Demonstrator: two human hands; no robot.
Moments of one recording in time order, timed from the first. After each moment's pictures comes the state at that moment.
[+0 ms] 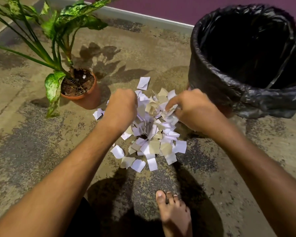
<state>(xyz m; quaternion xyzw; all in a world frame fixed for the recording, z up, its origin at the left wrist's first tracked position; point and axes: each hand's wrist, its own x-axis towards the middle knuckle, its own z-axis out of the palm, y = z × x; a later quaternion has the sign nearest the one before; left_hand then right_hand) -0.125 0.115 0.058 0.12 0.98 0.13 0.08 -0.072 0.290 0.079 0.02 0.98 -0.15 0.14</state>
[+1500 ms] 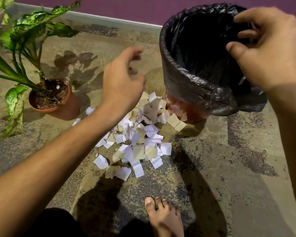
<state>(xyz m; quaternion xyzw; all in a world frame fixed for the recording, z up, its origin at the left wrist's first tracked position) -0.130 0.184 0.107 0.15 0.87 0.48 -0.05 -0.107 0.424 0.080 0.18 0.97 -0.10 -0.12</state>
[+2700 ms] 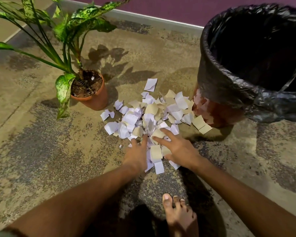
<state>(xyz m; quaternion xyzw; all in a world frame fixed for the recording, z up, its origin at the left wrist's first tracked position) -0.043 0.103 -0.086 0.07 0.95 0.02 0.31 -0.030 0.286 -0.102 -0.18 0.97 -0.12 0.13</state>
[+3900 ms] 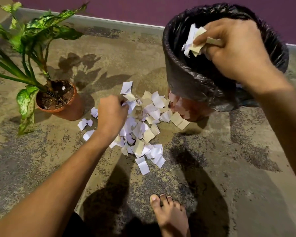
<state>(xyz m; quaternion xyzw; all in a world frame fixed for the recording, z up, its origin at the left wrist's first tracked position) -0.133 0.136 0.021 0.10 0.96 0.28 -0.02 0.130 0.272 -0.132 0.06 0.94 -0.21 0.28</state>
